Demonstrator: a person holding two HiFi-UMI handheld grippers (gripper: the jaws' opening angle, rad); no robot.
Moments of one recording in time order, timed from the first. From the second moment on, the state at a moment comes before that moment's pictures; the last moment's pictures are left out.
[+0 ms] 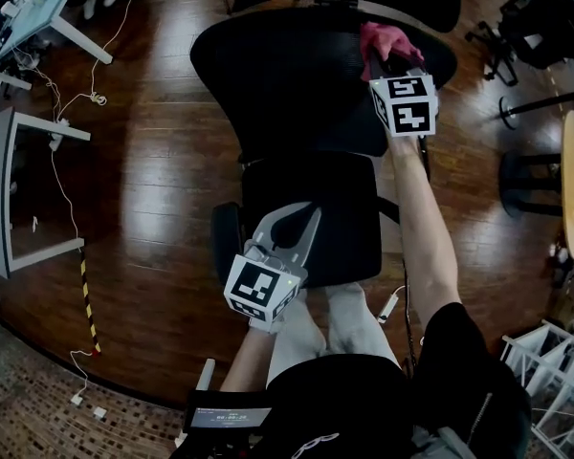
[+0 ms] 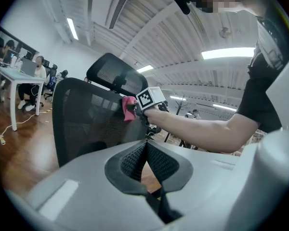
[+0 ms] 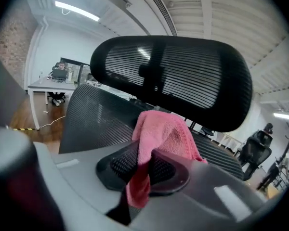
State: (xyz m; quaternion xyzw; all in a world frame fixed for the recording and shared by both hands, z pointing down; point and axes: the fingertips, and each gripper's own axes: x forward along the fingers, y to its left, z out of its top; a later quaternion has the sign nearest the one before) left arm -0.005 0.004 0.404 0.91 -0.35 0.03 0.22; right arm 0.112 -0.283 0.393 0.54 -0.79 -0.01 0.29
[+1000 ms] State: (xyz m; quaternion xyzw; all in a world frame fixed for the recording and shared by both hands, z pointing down) left arm -0.131 -0.009 0.397 0.88 -0.42 0.03 0.22; right arm -0.228 -0.241 0.391 0.29 -0.93 -0.03 0.23
